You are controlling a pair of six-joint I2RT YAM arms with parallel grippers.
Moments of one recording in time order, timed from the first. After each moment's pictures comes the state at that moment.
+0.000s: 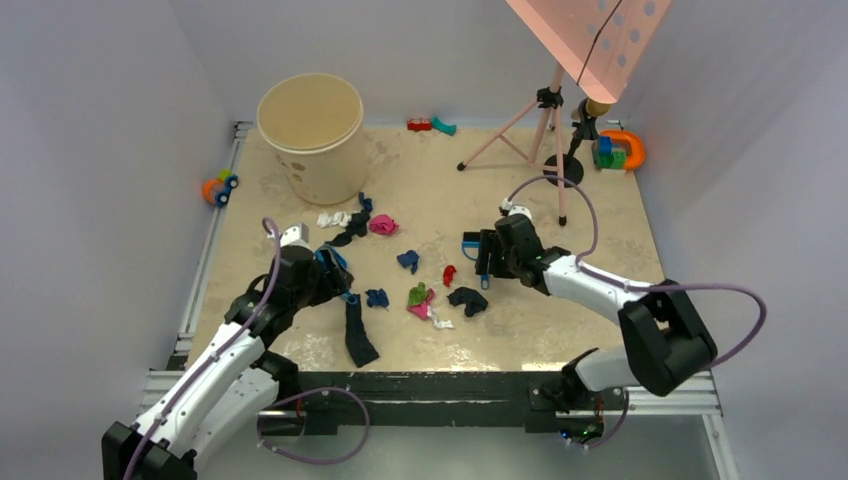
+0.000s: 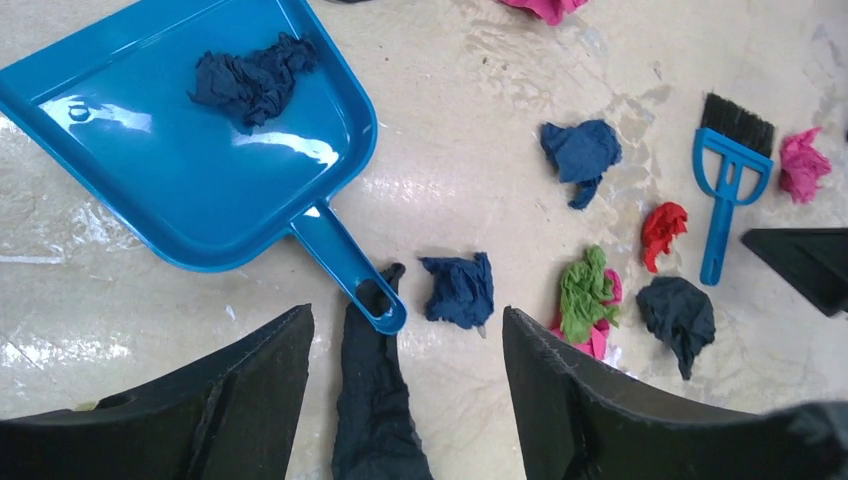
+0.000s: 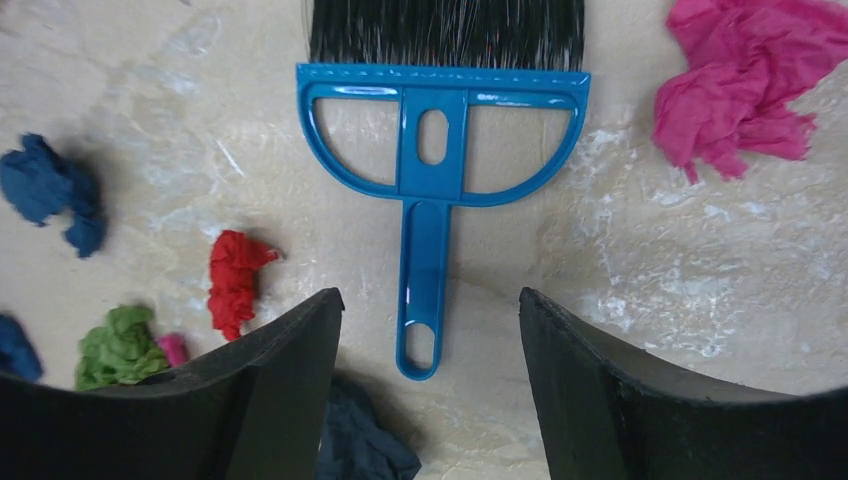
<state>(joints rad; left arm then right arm) -0.42 0.74 0.50 -0.50 -0.14 -0.74 0.50 1.34 0.67 -0.16 0.11 0.54</state>
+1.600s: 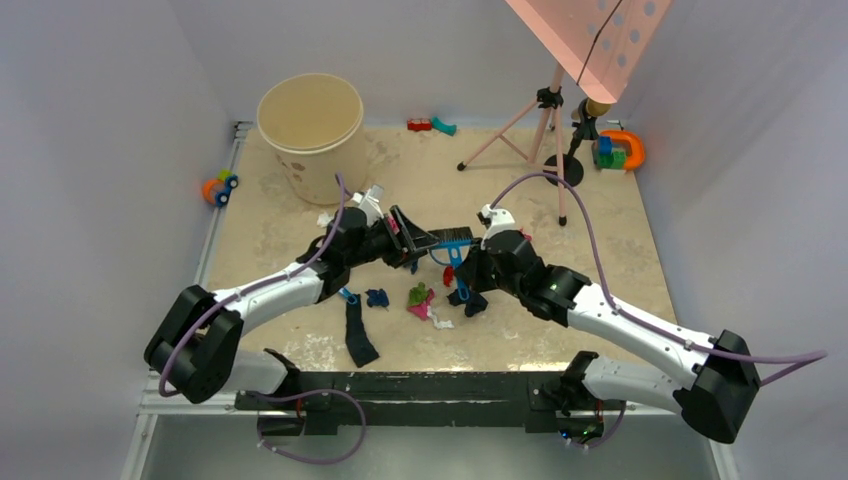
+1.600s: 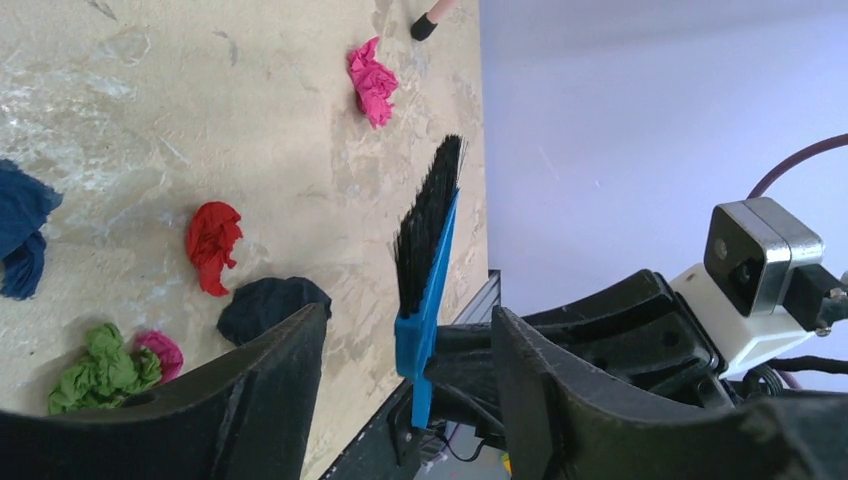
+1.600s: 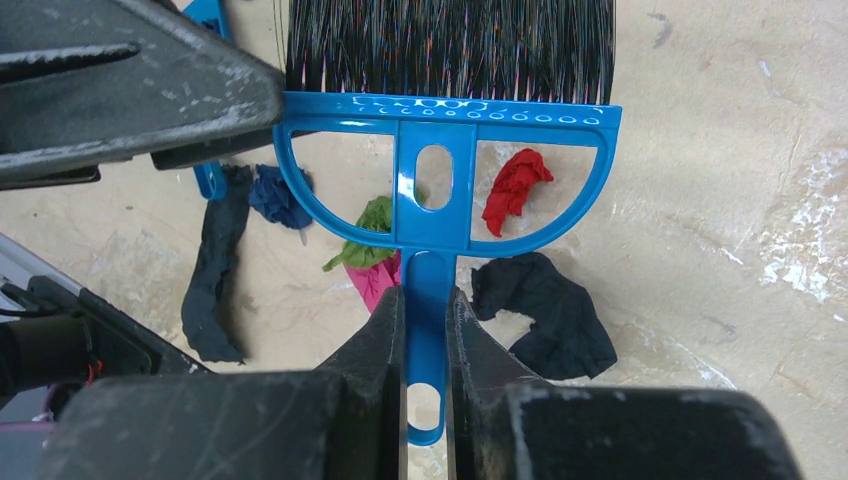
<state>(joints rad) -0.60 1.33 0.65 0.35 0.35 -1.14 0.84 1.06 0.74 -0.28 0.16 0.60</state>
